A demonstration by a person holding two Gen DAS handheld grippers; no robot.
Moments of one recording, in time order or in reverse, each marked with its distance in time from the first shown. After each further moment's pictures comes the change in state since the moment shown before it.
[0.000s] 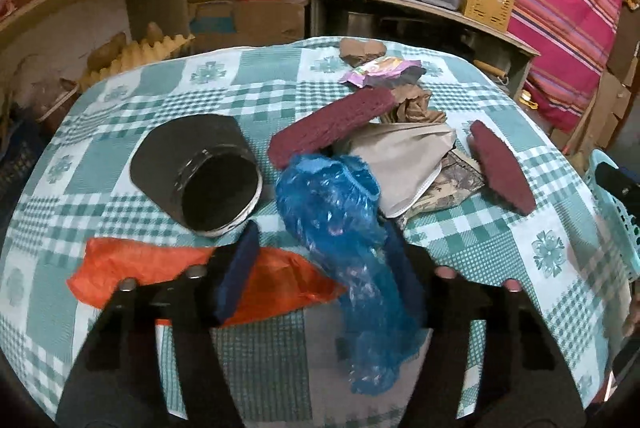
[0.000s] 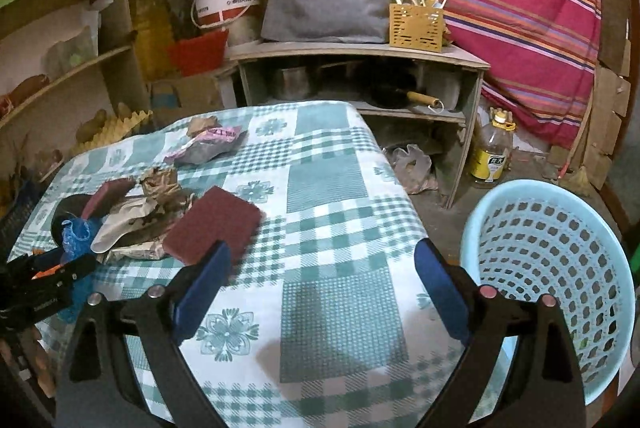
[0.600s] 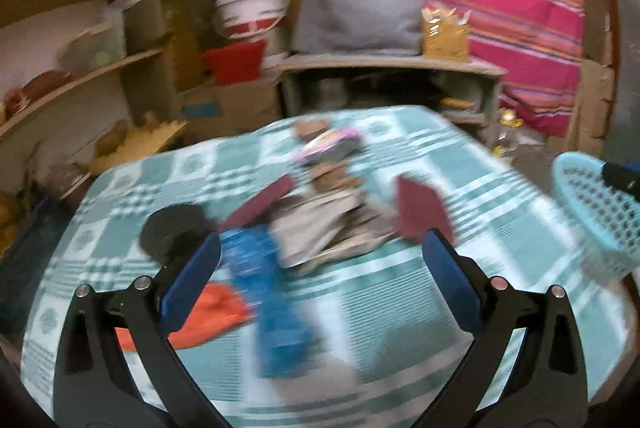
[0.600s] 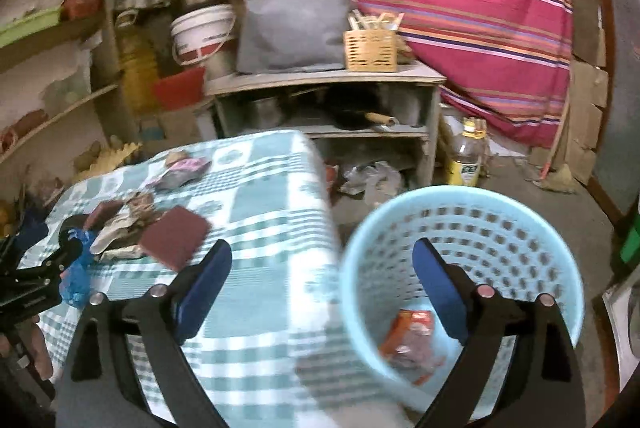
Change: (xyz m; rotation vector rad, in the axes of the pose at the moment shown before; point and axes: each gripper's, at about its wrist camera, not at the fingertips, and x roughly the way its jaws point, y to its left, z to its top) left arm -0.063 -0.068 -0.003 0.133 -0.229 0.086; right arm -0.058 -0.067 -0.007 0.047 -0.084 -0.009
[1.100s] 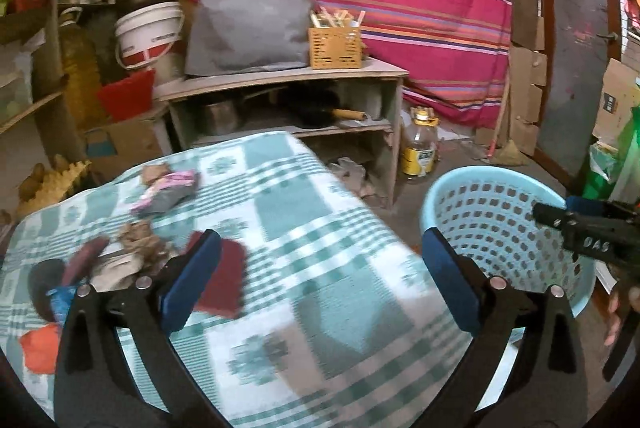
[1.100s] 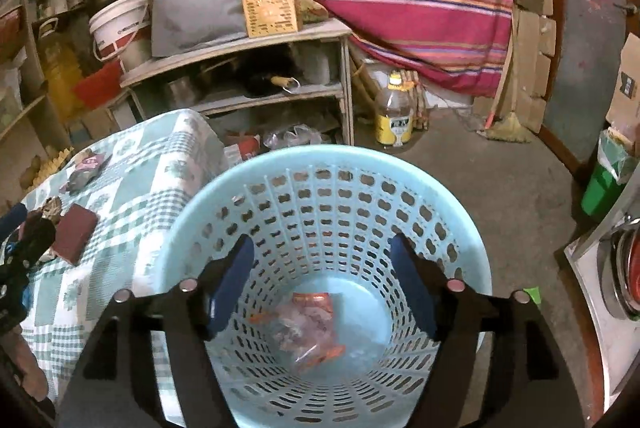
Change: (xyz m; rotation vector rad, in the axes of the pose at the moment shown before) left arm -0.004 -0.164 0.039 0.100 -0.045 -0.253; right arm 0.003 -0.132 -0.007 0.139 0.100 -0.177
